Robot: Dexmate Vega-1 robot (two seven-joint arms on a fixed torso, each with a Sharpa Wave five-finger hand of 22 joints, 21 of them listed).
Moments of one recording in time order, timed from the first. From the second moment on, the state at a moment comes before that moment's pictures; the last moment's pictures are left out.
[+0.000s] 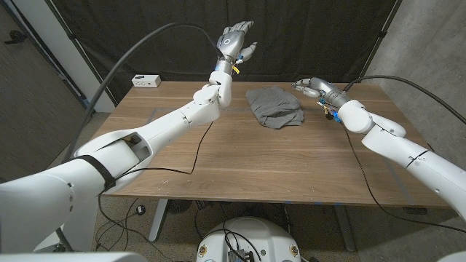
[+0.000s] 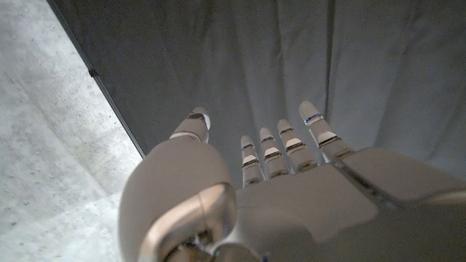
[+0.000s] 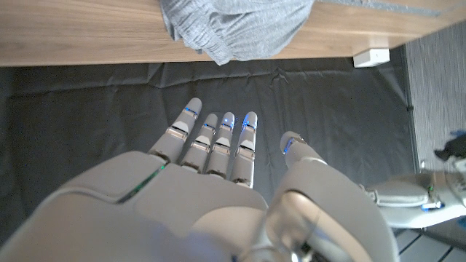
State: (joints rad) left arm 0.25 0.37 0.92 -1.34 0.54 0.35 0.60; left_hand 0.68 0.14 0.44 -0.06 0.18 0.20 -0.08 0.19 0.19 0.20 -0.03 0.20 0.22 0.20 -0.02 0.19 0.18 0.06 0.13 0.65 0.19; right arm -0.76 -0.86 -0.46 -1.69 -0.15 -0.04 -0.09; right_hand 0.38 0.15 0.46 0.02 0.20 0.52 -0.05 0.19 0.19 0.41 0.00 0.20 0.20 0.30 -0.04 0.21 0.21 0.37 0.04 0.21 0.18
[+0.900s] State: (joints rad) left arm 0.40 0.40 0.61 -1.35 -0.10 0.06 0.18; left_hand 0.65 0.16 0.45 -0.05 0.18 0.16 -0.02 0.18 0.18 0.14 0.04 0.19 0.20 0.10 0.04 0.17 0.18 -0.01 0.11 0.62 0.20; right arm -0.79 -0.76 -0.41 -1.58 0.12 0.11 -0.12; right_hand 0.38 0.16 0.45 0.01 0.19 0.47 -0.03 0.18 0.19 0.36 0.01 0.18 0.20 0.27 -0.04 0.21 0.22 0.36 0.04 0.20 0.18
